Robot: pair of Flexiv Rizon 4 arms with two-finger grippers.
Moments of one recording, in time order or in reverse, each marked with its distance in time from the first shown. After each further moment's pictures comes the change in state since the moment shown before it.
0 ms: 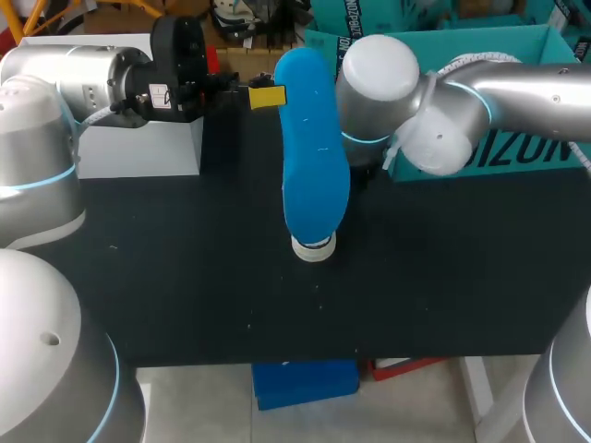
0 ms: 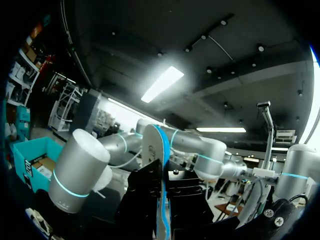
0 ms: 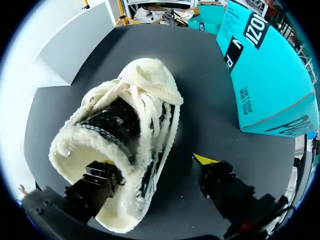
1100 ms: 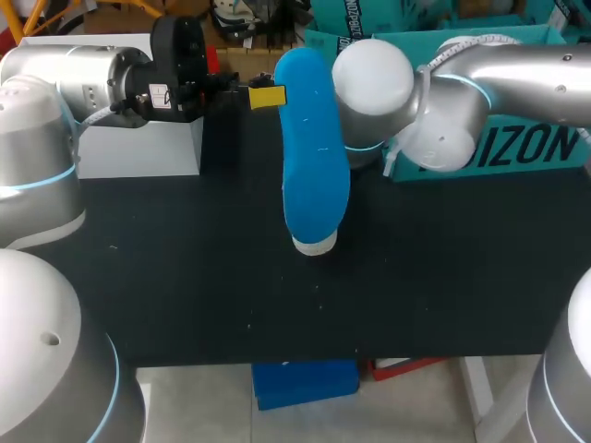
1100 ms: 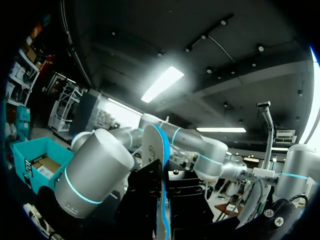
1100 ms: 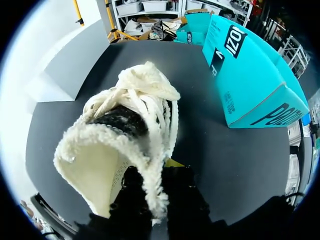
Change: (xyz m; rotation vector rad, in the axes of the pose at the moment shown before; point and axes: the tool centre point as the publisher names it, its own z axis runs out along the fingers) left arm 0.000 0.000 0.000 0.000 0.000 0.000; right arm 0.013 0.005 -0.024 -0.124 -0.054 0.123
